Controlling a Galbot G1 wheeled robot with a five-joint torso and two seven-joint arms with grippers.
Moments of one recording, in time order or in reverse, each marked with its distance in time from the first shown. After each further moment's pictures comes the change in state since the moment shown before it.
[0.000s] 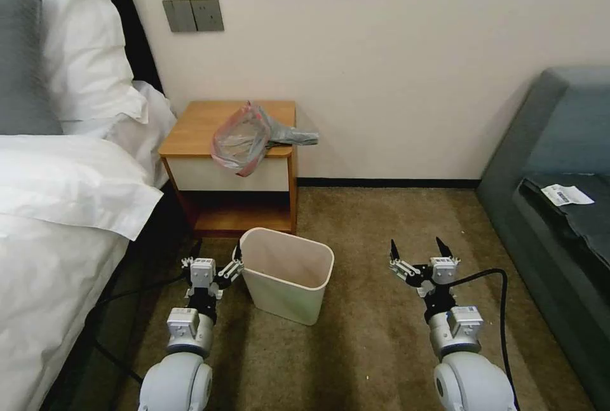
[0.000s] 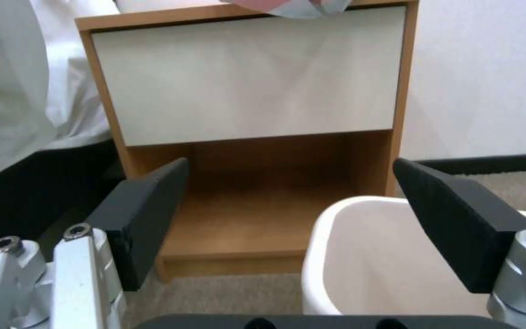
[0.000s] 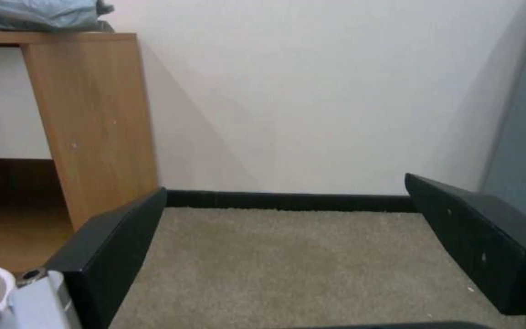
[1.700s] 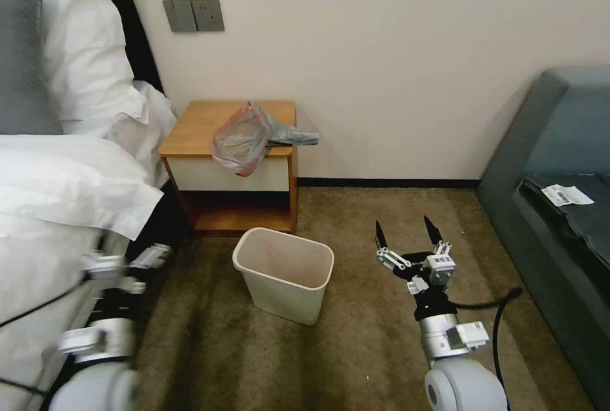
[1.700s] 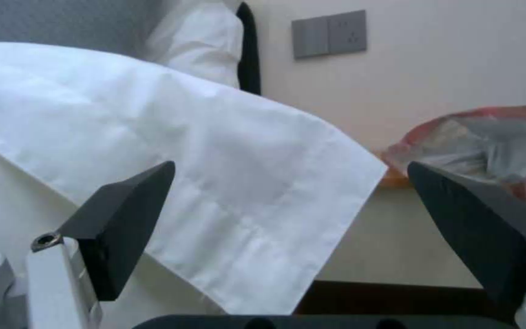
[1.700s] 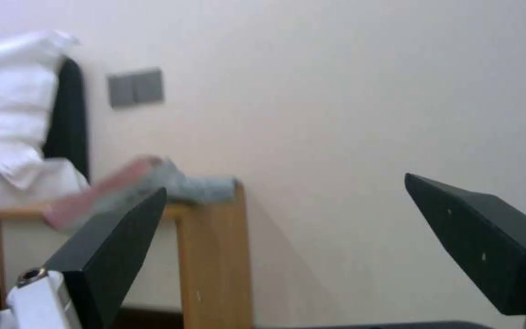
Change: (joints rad) left arm 0.071 0.121 -0.304 -0.060 -0.259 -0.293 -0.001; right arm -0.004 -0.003 -0.085 0.059 0.077 0.331 -0.132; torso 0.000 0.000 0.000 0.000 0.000
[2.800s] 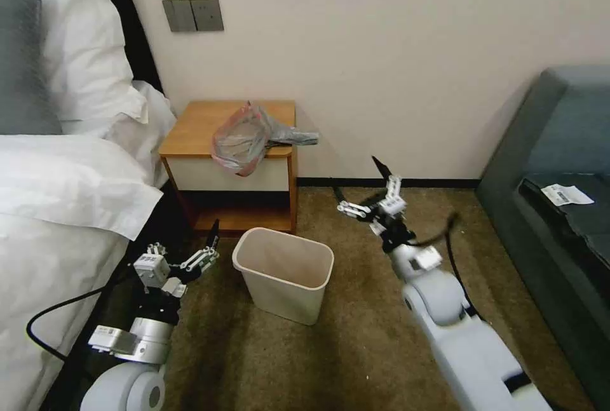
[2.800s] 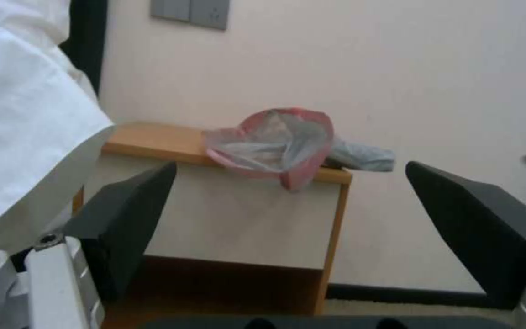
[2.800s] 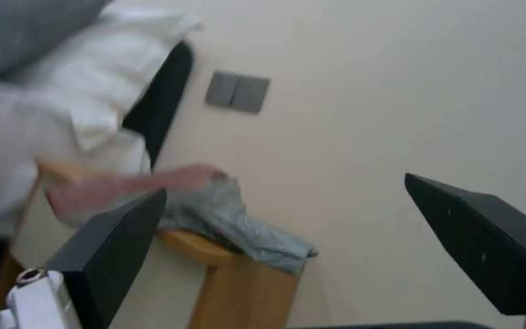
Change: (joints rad) left arm 0.007 -0.004 0.166 -0.047 -0.205 0.086 0.217; right arm 0.644 -0.301 -0.353 -0.440 -0.072 0.063 0.082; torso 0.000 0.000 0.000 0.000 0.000
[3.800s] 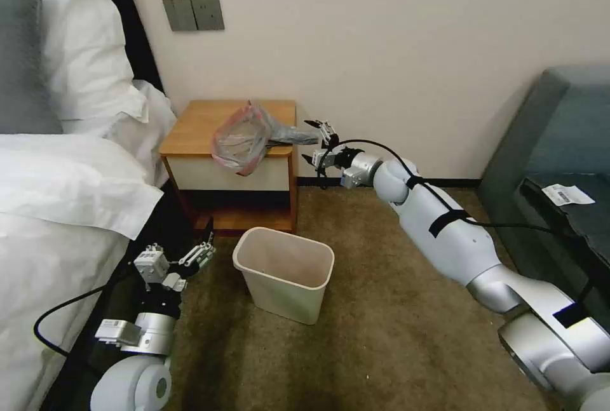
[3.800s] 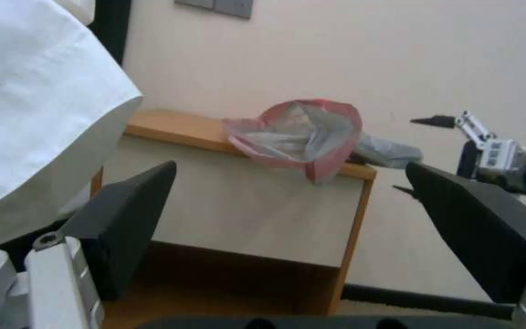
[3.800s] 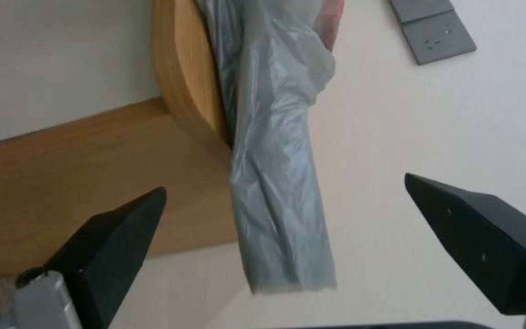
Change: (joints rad) left arm -0.033 -0.017 0.010 0.038 -0.007 0.008 -0.033; right arm 0.629 0.076 -0.267 -0.580 -0.698 -0.039 -0.139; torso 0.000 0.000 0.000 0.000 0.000
